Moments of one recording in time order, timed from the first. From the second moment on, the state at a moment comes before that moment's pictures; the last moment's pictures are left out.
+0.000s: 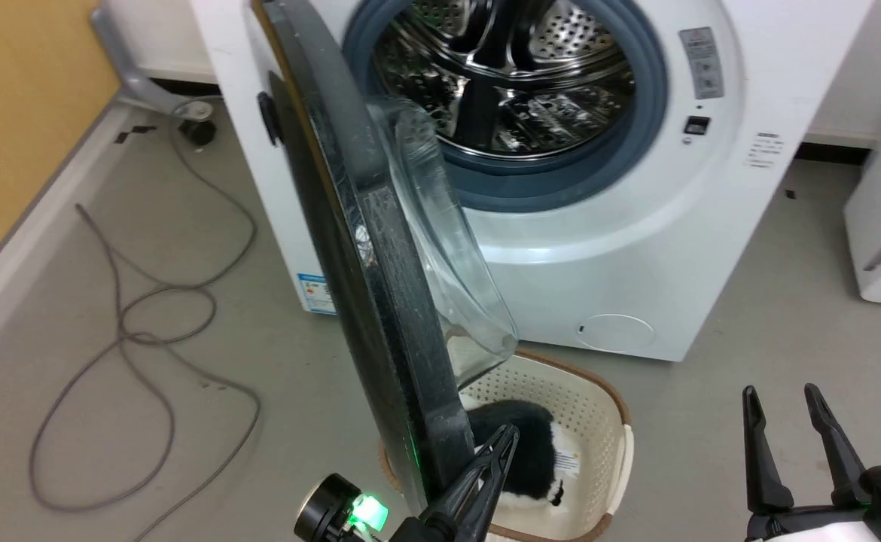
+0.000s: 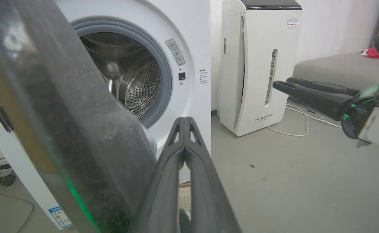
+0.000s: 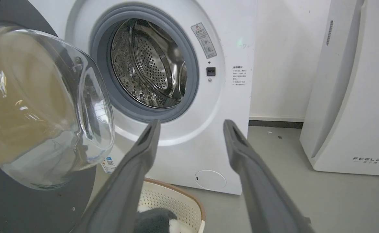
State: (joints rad) left arm 0.00 0.08 -0.56 -0.03 0.00 0.02 -0.26; right arm 0.10 -0.05 -0.08 -0.01 0.14 0.13 -0.26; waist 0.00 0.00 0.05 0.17
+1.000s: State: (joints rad) left arm 0.11 0.23 -0.31 -0.08 -0.09 0.18 -0.26; right arm 0.10 -0.05 -0.06 -0.01 0.14 0.13 -0.26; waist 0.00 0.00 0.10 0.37
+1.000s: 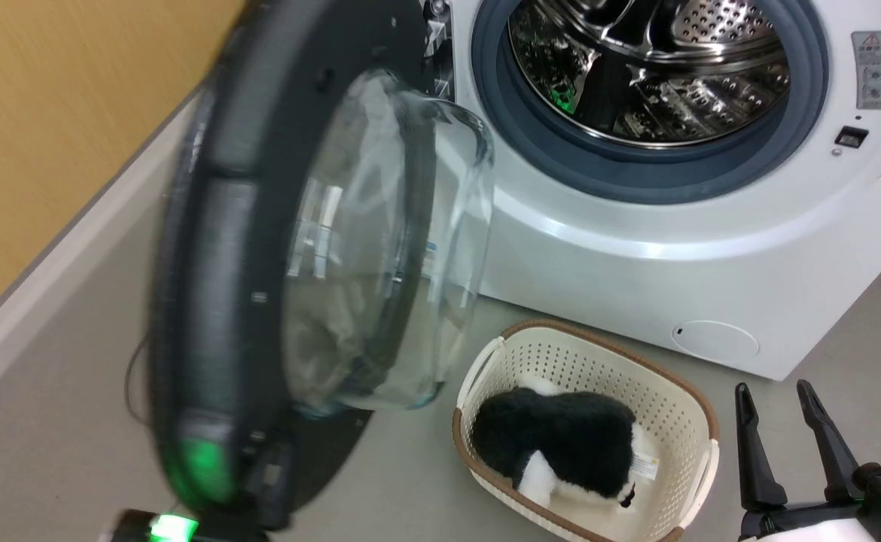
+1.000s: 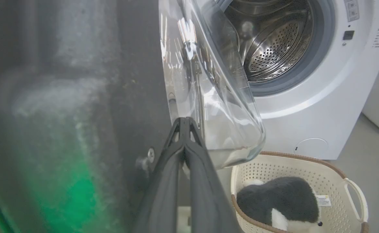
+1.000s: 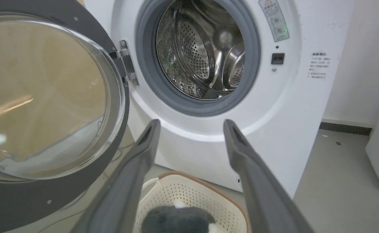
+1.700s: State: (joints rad) left arm -0.01 0.26 0.14 0.02 -0.21 0.24 -0.26; right arm 0.05 -0.05 -0.09 -0.02 0.11 0.13 -0.26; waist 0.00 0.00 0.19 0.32
